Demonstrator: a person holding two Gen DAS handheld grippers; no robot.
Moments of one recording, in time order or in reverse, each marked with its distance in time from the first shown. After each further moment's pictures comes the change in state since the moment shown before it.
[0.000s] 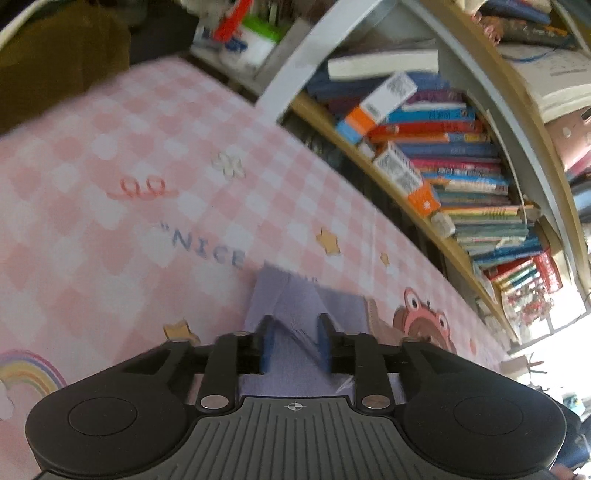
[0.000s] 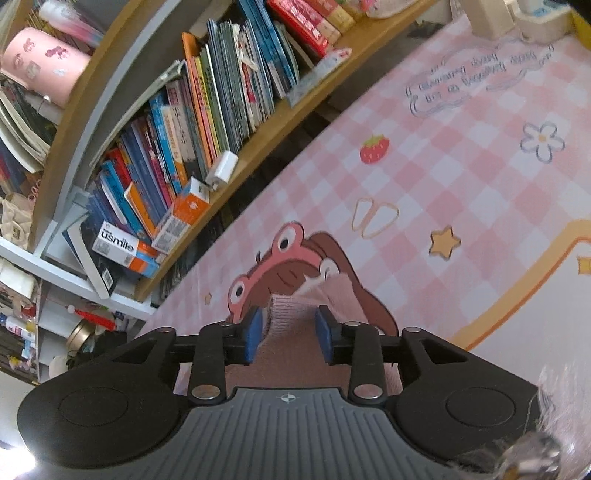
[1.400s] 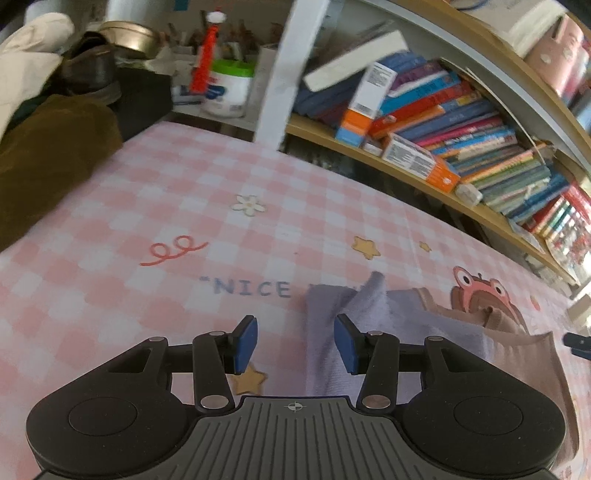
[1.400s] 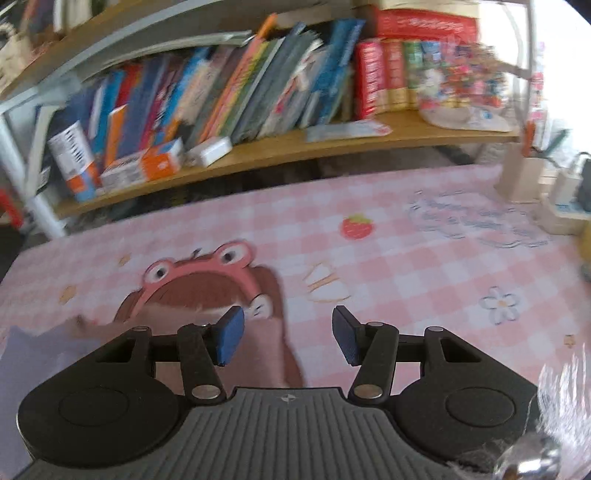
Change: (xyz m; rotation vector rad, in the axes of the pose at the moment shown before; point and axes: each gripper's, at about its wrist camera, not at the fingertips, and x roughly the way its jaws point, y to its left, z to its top) left arm 0.009 -0.008 -0.008 0.303 -0.043 0.130; right arm 0.025 0.034 -0.012 -0.565 -0.039 -0.321
